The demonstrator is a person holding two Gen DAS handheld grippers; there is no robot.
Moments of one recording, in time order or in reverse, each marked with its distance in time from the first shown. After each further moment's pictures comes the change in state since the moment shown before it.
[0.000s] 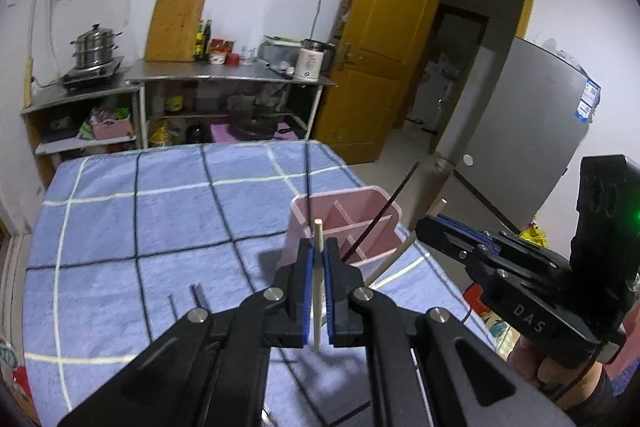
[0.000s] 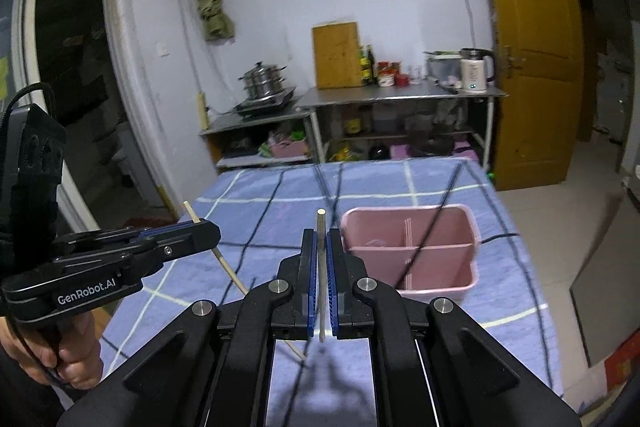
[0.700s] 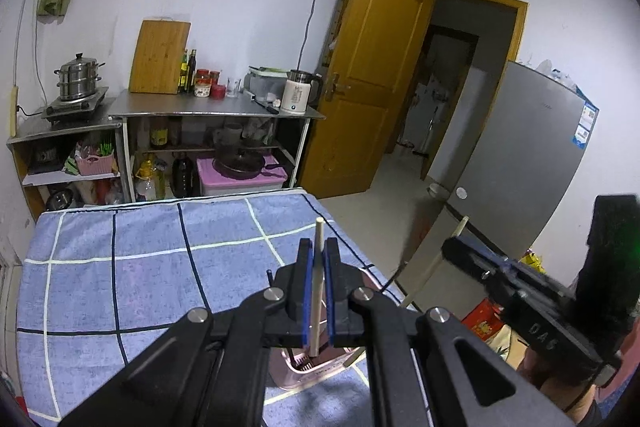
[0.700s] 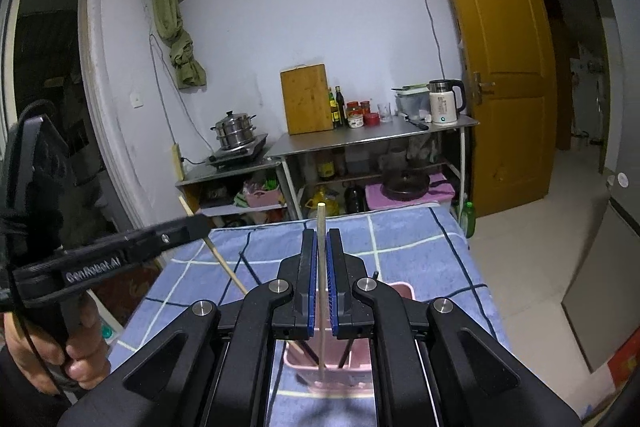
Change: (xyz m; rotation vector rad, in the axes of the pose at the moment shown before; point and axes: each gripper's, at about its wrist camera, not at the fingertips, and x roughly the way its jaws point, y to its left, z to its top) left arm 0.036 -0.015 0.079 0.014 -0.079 -0.020; right arm -0.004 -0.045 0.066 0.067 -0.137 -0.058
